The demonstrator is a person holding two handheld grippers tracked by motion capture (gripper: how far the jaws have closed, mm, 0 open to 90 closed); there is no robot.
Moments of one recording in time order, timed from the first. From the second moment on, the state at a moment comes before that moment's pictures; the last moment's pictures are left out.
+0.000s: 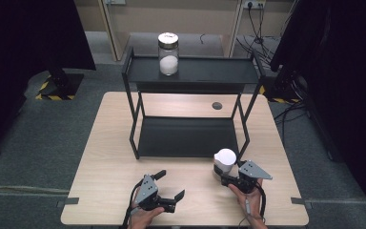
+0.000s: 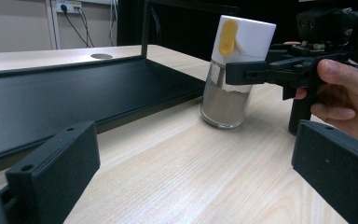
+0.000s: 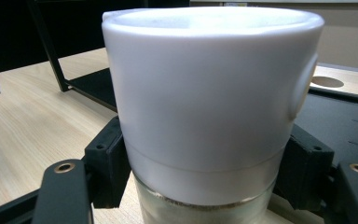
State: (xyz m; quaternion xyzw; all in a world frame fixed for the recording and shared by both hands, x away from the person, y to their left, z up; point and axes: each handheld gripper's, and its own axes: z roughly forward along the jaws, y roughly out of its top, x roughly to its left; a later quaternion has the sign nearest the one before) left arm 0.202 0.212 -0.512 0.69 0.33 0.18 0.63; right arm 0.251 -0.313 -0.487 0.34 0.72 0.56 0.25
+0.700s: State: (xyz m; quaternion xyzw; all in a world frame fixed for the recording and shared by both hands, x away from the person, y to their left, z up) left arm 0.203 0.212 -0.513 0.68 0.33 0.18 0.63; right arm 0.241 -0.310 -0.464 0.30 0.72 0.58 0.25
